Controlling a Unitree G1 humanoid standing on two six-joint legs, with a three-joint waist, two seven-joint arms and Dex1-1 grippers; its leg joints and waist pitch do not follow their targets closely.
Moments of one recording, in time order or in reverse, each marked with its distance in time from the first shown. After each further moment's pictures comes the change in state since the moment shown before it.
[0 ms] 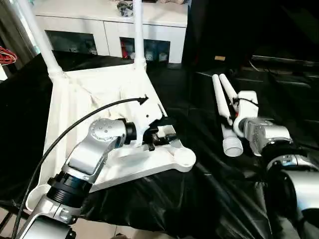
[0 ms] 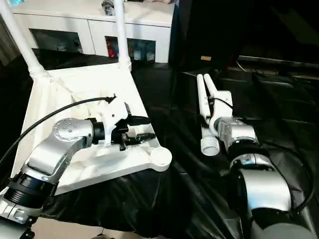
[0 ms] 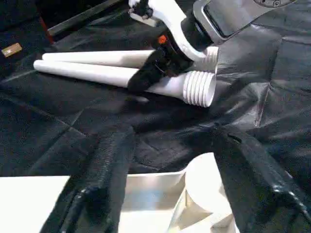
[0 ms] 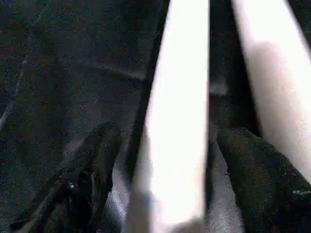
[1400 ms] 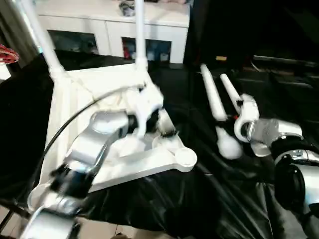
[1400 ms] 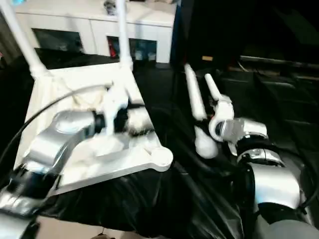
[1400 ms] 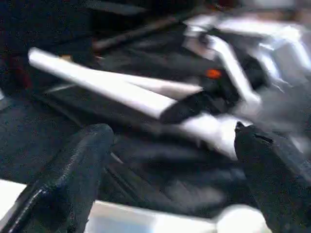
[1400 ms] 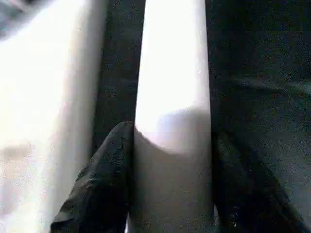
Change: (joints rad) left arm -0.118 -0.141 0.126 0.065 -0.064 0.144 0.208; right arm 0.053 -0.021 -0.102 -0.195 0.206 0.170 0.341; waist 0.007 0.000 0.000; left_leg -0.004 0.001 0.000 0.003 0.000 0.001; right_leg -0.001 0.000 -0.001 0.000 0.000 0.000
